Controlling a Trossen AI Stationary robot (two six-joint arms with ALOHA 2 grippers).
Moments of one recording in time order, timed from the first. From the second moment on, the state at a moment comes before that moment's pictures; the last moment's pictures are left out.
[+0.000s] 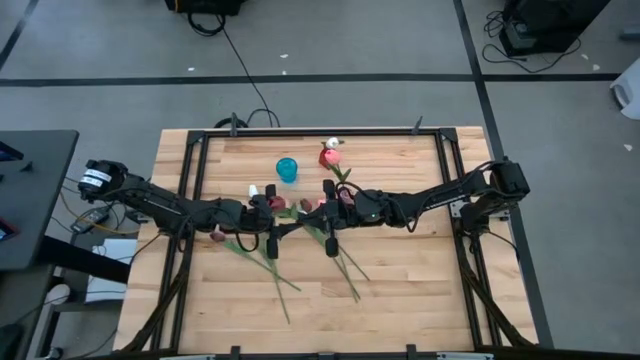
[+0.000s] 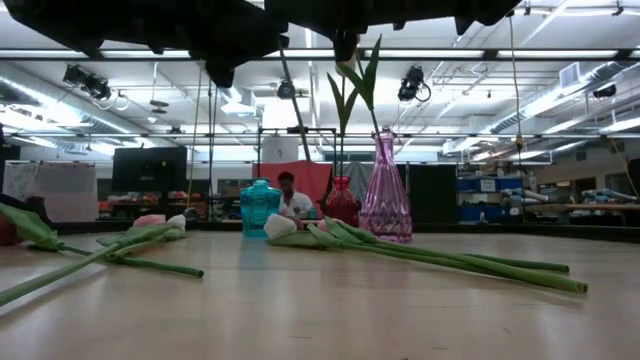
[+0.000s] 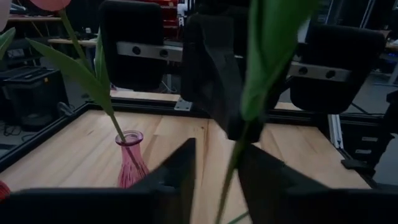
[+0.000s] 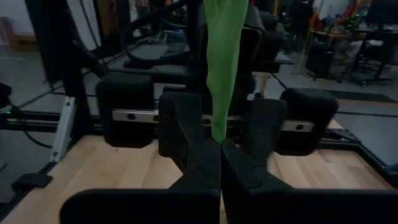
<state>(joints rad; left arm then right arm) -0.20 1.25 0.52 0.70 -0.29 -0.08 0.12 1.68 1.04 0.54 0.09 -0.03</state>
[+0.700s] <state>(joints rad) -0.20 1.24 0.52 0.65 -0.28 -0.03 0.12 1.65 1.03 0.42 0.13 0.01</state>
